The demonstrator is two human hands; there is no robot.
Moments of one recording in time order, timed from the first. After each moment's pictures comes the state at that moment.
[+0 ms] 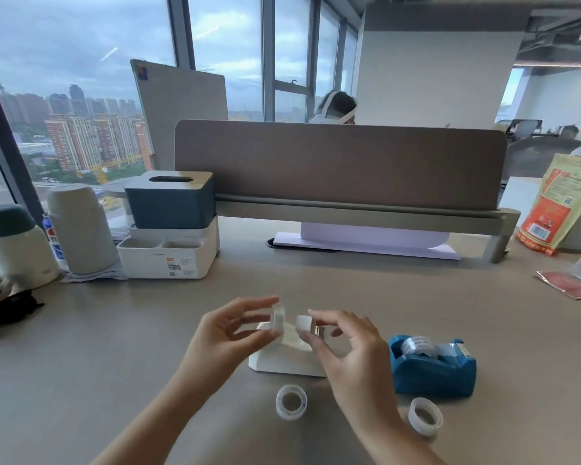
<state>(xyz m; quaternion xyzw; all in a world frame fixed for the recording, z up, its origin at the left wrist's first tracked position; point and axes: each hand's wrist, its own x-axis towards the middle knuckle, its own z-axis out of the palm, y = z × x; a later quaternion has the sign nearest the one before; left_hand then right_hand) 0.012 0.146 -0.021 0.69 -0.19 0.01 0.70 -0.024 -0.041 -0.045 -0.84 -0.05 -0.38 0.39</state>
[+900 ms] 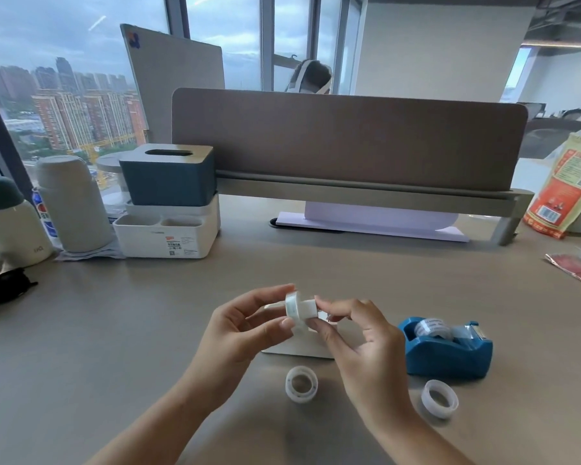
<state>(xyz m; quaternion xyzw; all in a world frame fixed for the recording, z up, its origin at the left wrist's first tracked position) 0.002 0.140 -0.031 0.57 -0.19 -0.09 0.80 -0.027 -0.034 -0.050 -0.78 -0.10 -0.39 0.47</state>
